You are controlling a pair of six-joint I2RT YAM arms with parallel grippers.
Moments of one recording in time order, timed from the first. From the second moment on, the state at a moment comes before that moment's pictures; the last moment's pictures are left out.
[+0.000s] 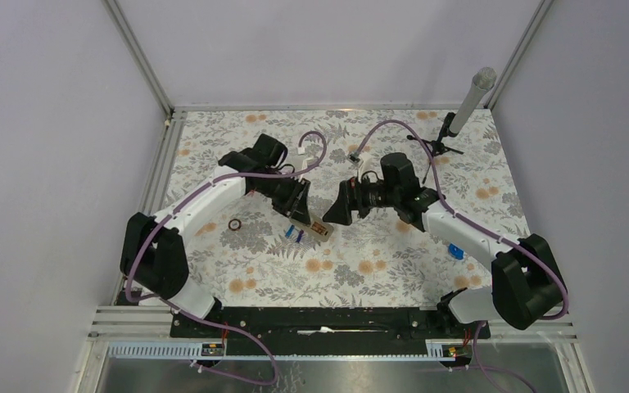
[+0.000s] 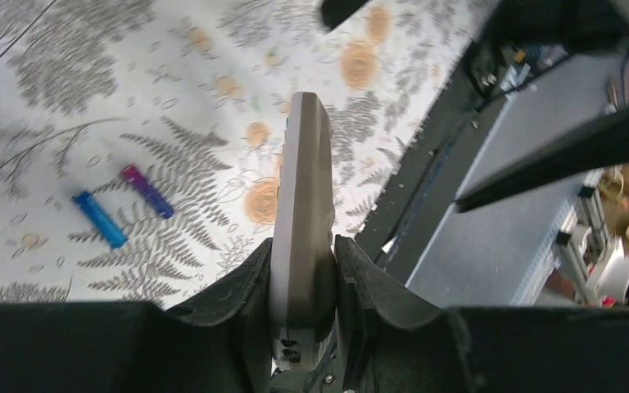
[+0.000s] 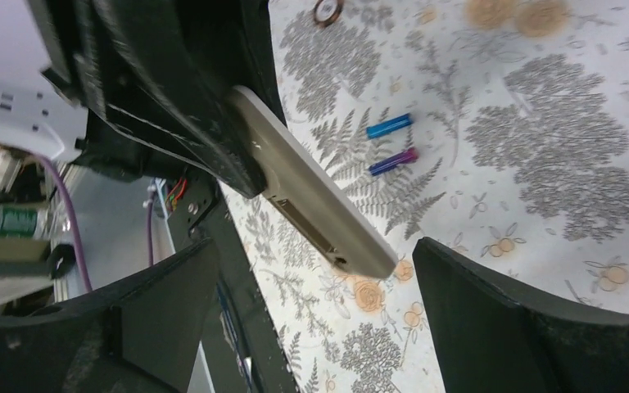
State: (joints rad) left arm -0.49 1.57 1.24 -0.82 0.70 0.01; right arm 0.53 1.38 0.85 -0.01 -0.70 0.36
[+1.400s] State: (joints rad) left arm -0.35 1.18 1.08 0.07 0.92 -0.72; right arm 0.59 1.32 0.97 0.39 -0.93 0.79
